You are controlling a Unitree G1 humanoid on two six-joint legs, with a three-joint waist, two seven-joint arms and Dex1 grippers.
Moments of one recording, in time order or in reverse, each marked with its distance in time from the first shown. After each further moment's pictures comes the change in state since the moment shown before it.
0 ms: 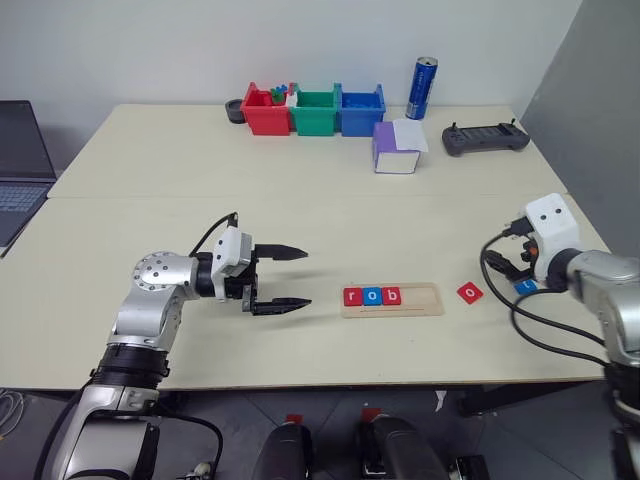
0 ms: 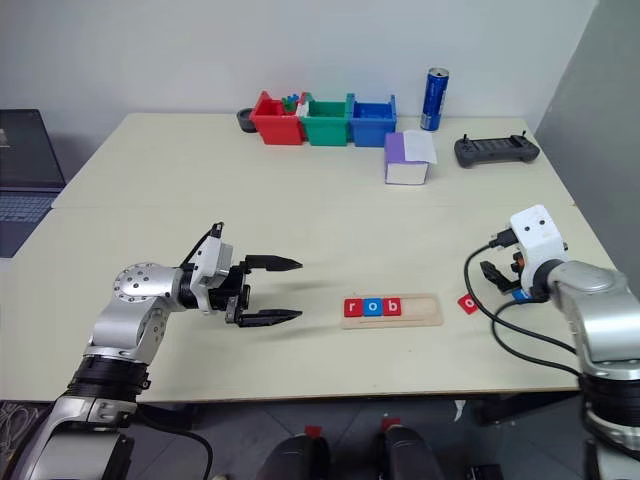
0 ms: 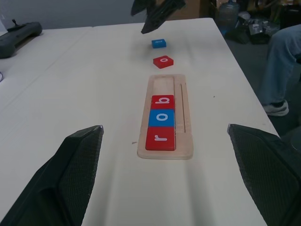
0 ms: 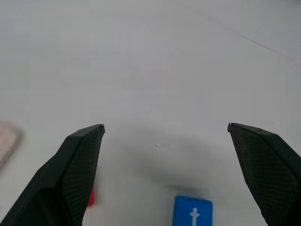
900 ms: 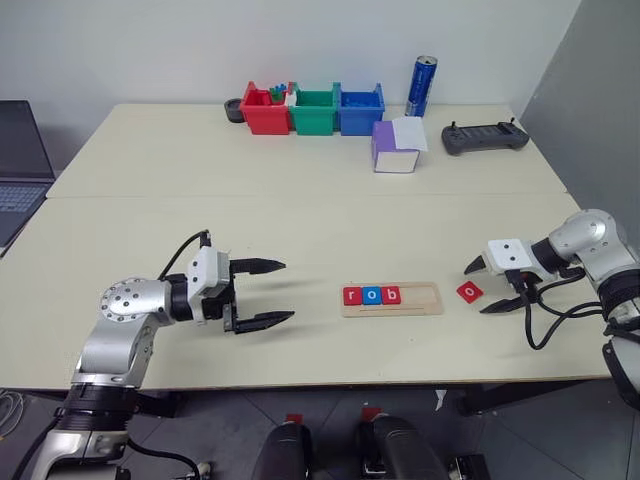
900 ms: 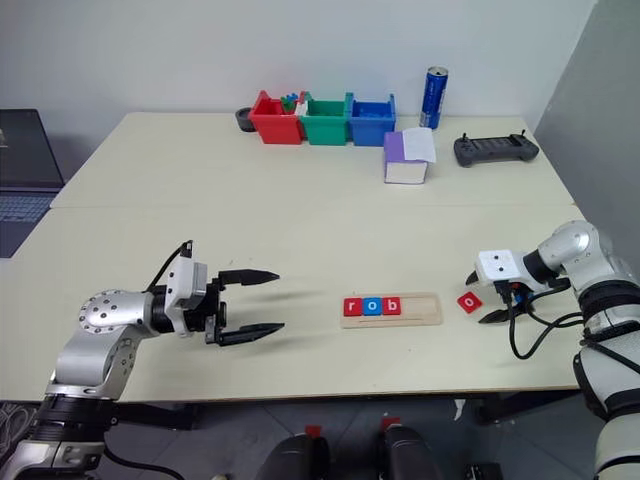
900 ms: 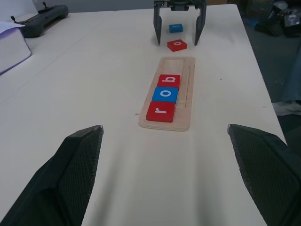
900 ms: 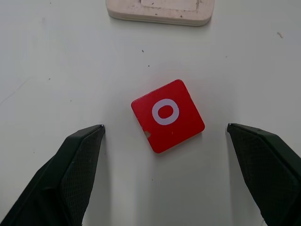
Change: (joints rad) left arm 0.215 0.068 0.095 -0.181 -0.024 0.016 0.104; right arm -0.608 0.075 0.533 1.265 -0.291 -1.364 0.693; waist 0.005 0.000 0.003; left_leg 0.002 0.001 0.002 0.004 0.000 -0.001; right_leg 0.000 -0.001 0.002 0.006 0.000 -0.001
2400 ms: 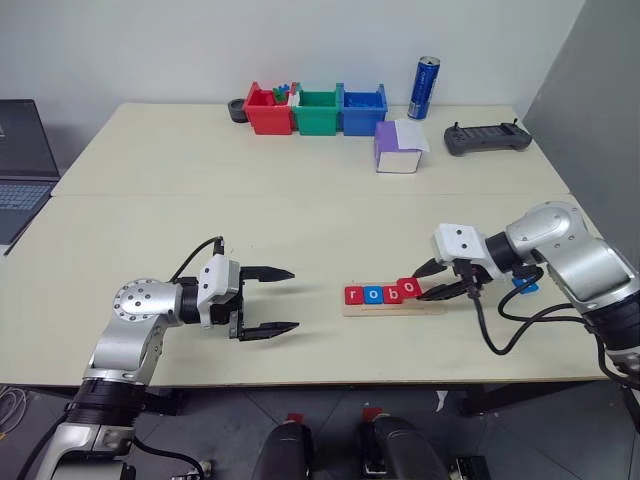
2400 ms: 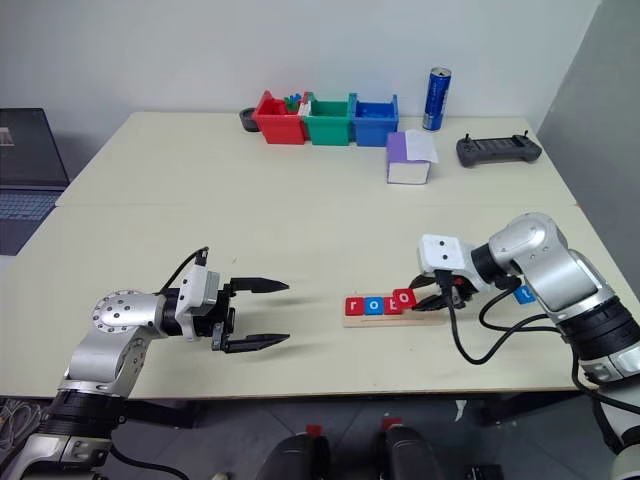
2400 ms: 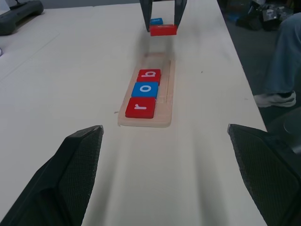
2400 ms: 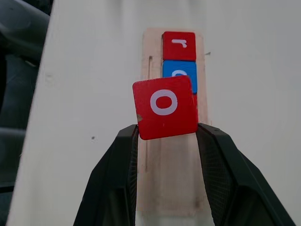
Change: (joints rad) left arm -0.037 -0.013 -0.066 0.068 0.026 -0.053 -0.064; right arm 0.231 -0.062 -0.050 -1.103 0.227 0.948 -0.160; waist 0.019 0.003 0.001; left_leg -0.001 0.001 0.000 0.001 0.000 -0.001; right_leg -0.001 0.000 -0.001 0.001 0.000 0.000
